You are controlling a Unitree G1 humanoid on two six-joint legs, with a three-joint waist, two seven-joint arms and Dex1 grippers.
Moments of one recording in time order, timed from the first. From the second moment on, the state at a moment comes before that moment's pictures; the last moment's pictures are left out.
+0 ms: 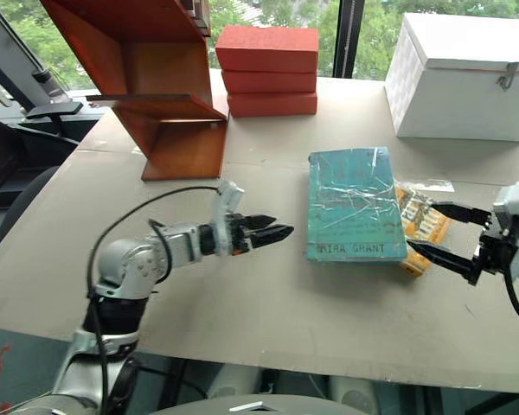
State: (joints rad) left arm -0.46 0.33 -0.04 -0.06 -0.76 1.09 -0.57; right arm 0.21 -0.89 -0.70 -0.52 0.79 0.71 1.06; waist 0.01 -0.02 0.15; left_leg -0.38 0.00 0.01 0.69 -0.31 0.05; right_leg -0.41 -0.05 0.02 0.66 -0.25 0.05
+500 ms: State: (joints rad) left arm -0.72 0.15 -0.03 0.33 -0.78 1.26 -0.62; right arm 0.48 -0.76 -0.99 -0.76 1.05 0.76 0.94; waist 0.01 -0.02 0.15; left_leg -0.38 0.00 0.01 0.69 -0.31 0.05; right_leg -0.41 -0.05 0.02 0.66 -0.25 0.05
